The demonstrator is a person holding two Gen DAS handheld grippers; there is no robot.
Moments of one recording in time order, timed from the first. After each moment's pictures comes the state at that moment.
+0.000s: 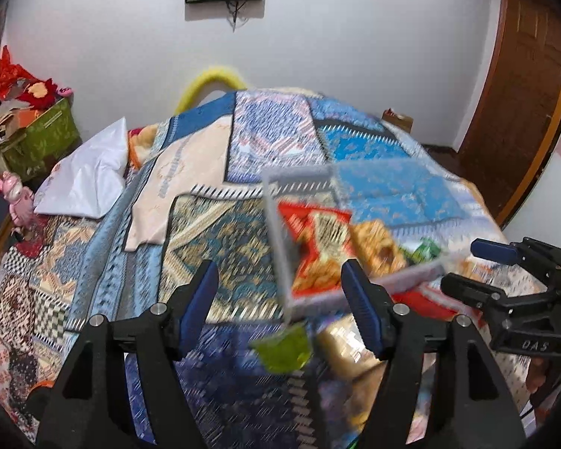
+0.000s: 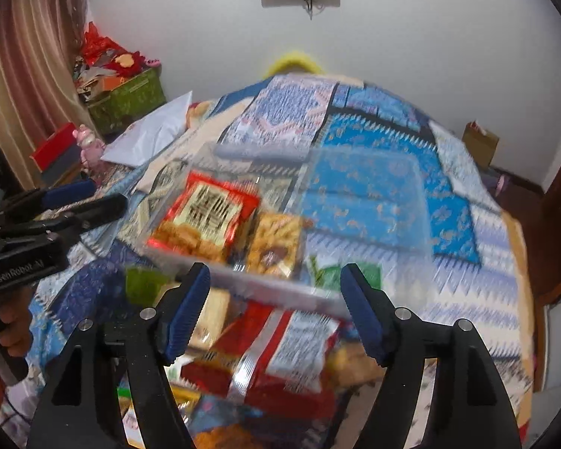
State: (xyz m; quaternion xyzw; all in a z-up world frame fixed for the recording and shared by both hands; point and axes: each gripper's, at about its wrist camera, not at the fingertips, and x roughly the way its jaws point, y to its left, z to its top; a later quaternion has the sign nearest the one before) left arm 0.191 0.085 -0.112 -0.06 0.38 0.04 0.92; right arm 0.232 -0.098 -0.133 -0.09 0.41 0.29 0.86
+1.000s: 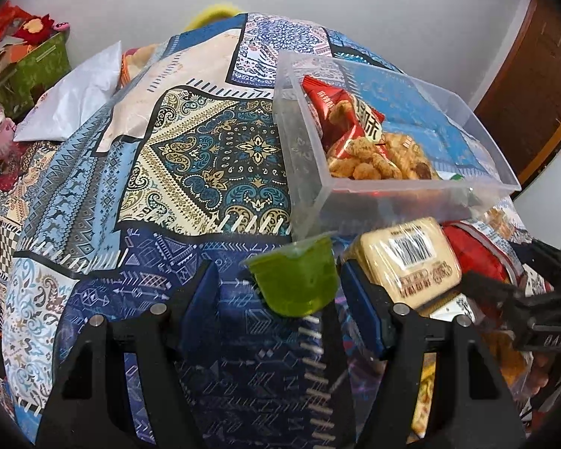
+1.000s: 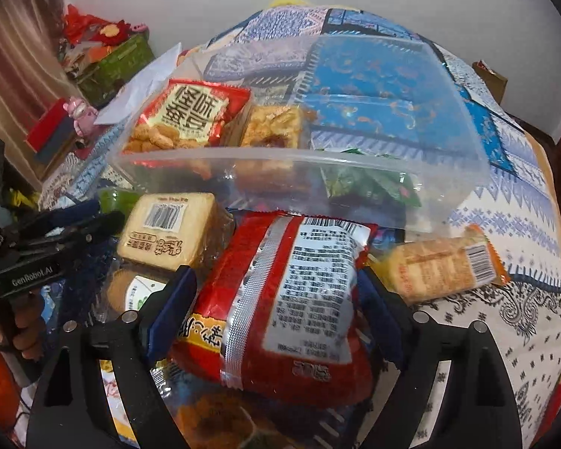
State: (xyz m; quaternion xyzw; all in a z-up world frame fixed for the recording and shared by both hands) left arm 0.191 0.094 -0.200 -0.12 0.46 0.03 0.88; right arm 0.224 -0.104 -0.190 -0.09 0.49 0.28 0.82
